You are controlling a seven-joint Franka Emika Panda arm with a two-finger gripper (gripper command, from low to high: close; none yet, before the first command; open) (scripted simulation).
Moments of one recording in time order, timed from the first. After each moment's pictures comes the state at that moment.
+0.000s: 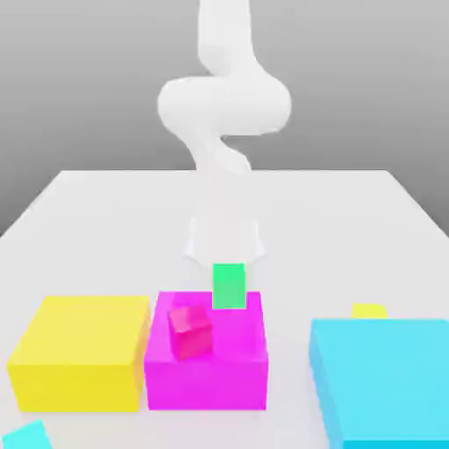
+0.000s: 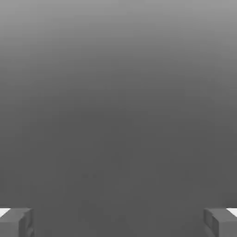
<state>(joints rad) 0.02 -0.71 -0.05 -2.29 0.00 2.32 0.72</state>
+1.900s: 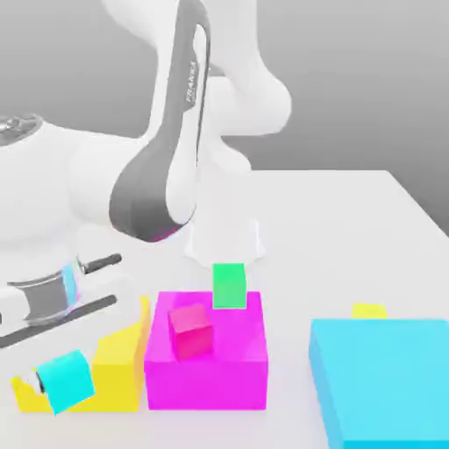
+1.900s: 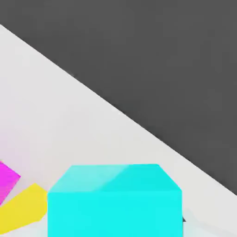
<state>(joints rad) 0.01 0.17 -0.33 -2.33 0.12 2.47 -0.26</state>
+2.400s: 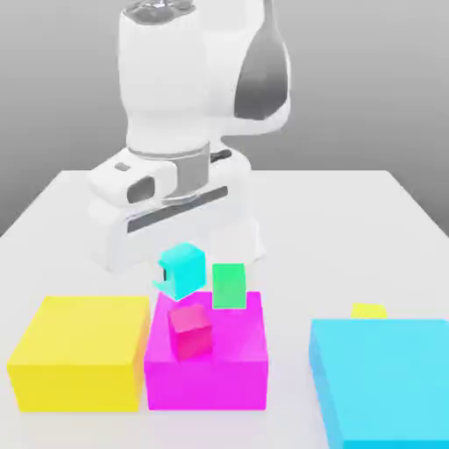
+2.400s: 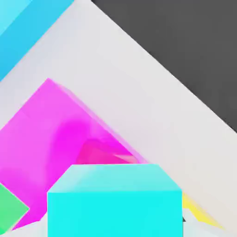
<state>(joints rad) 0.10 -0.25 -0.22 -2.65 -0.07 2.41 -0.03</state>
